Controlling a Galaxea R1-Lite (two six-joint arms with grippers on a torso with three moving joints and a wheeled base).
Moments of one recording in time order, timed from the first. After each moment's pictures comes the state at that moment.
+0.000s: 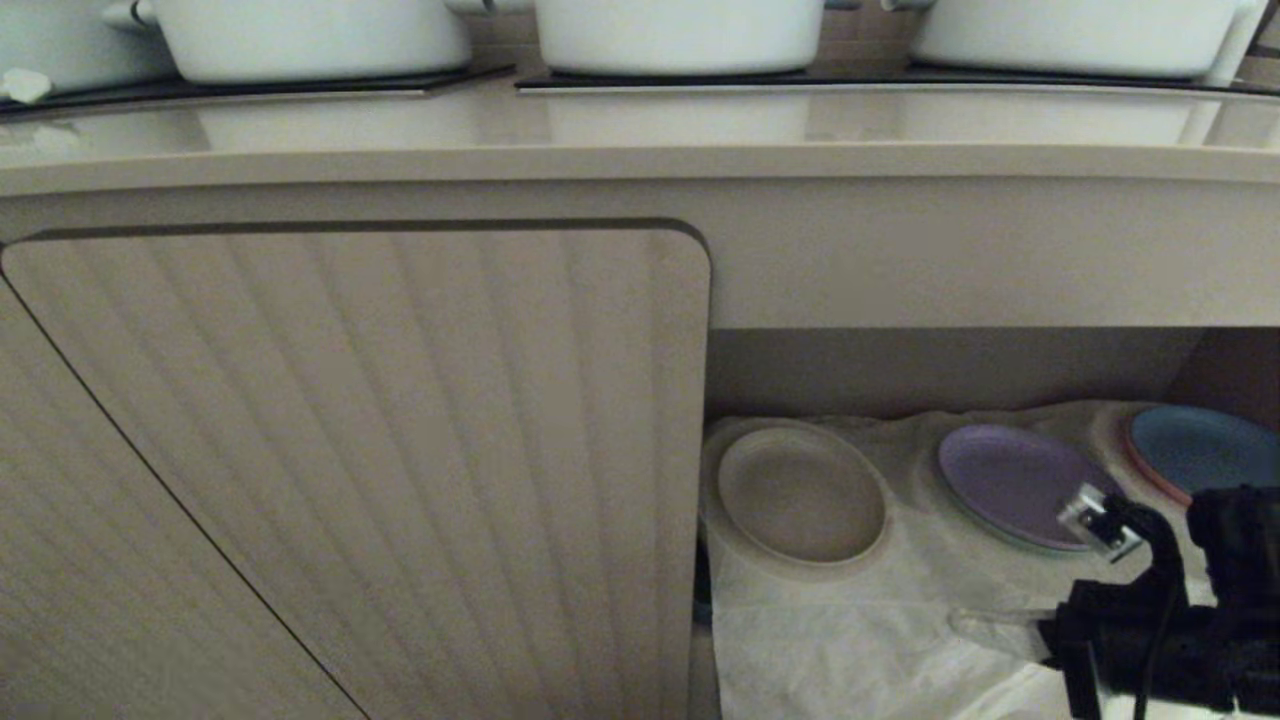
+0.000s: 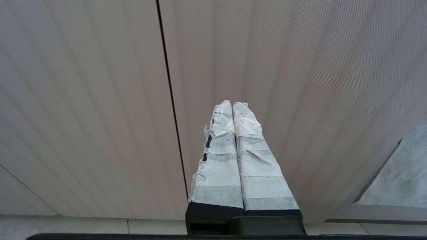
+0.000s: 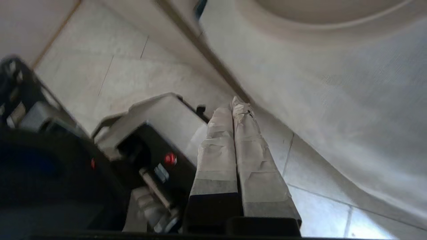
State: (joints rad) left arm 0.01 0.00 0.00 -0.01 0.00 -0.03; right arm 0.07 1.60 -0.24 -0.64 0.71 -0.11
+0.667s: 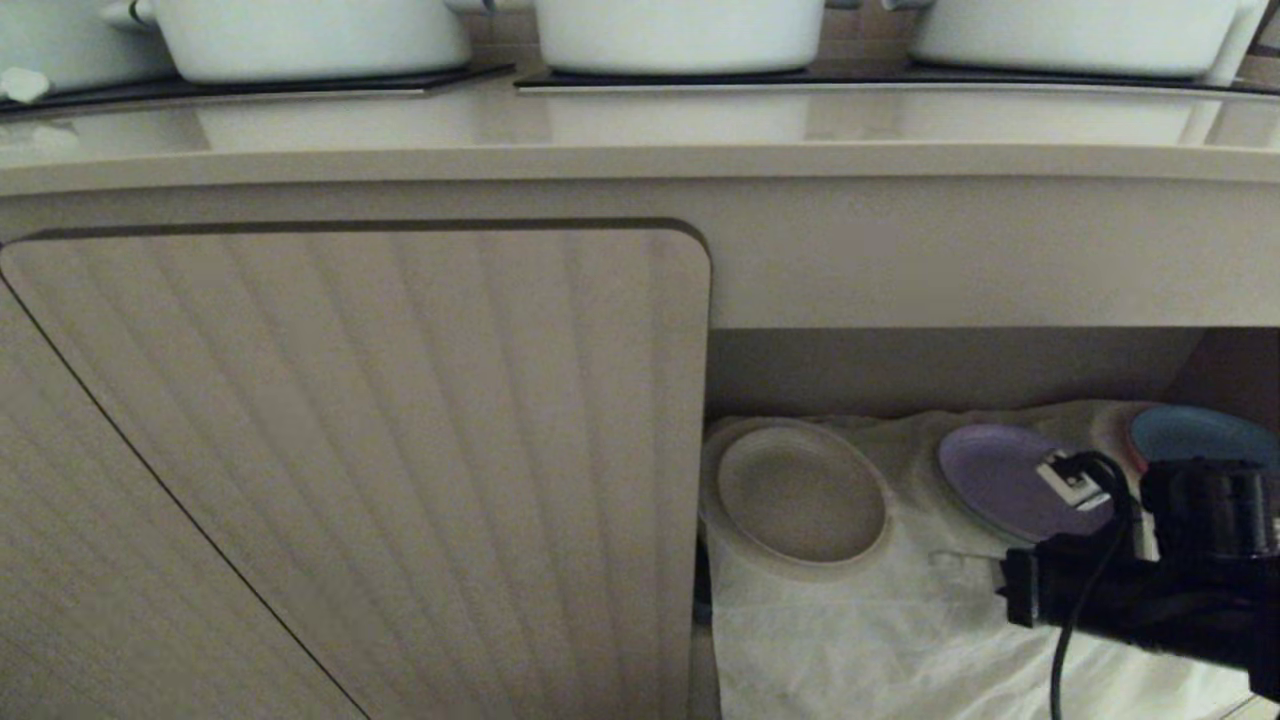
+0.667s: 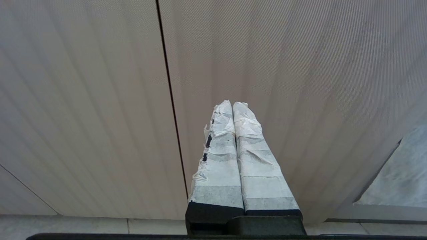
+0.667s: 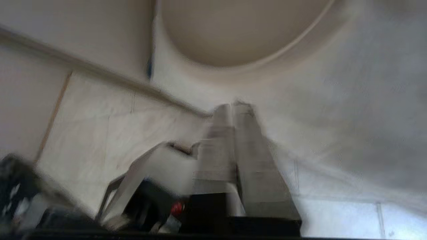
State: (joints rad) left arm 0.01 0.00 0.00 -0.01 0.00 -0.03; right arm 0.07 1.76 -0.29 -0.87 0.54 0.21
